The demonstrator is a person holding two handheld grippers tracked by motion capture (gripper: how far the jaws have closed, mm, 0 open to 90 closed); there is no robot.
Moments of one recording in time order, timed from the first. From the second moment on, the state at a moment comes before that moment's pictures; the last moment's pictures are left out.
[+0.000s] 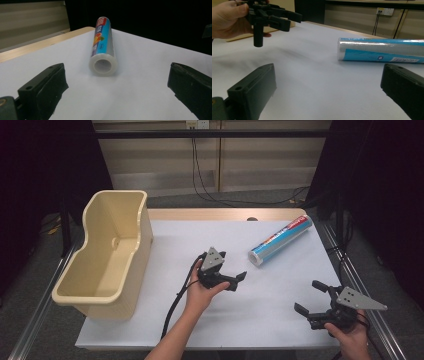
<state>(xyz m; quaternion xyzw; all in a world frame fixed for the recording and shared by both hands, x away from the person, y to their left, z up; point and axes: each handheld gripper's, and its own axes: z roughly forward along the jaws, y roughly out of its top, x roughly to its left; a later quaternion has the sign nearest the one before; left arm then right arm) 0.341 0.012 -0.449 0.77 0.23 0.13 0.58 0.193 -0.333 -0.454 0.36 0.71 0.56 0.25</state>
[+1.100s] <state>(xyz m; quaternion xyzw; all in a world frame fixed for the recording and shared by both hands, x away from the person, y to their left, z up) 0.407 -0.083 -0.467 0.83 0.28 0.12 0.47 0.194 -0.331 -0.453 0.34 0.71 0.56 0.25</state>
